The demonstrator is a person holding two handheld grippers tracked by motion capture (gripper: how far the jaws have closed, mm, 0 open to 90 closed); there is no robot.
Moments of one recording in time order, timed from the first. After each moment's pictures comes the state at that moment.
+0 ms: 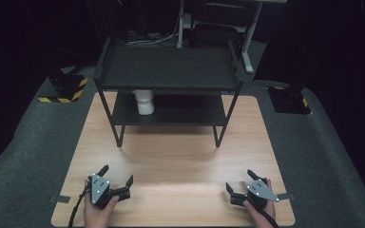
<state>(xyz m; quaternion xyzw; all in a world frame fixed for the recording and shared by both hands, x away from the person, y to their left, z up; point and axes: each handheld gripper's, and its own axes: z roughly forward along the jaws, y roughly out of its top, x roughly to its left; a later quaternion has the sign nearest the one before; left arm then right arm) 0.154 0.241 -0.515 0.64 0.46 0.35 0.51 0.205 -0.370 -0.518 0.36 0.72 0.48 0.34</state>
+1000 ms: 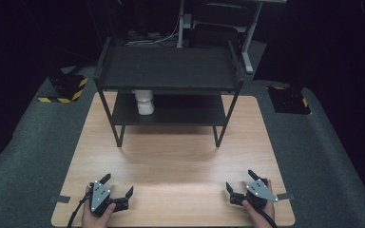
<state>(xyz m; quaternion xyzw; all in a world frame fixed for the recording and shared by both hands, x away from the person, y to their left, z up) 0.151 0.256 -0.526 0.67 0.44 0.32 0.50 0.202 -0.364 -0.517 0.37 0.72 0.47 0.35</state>
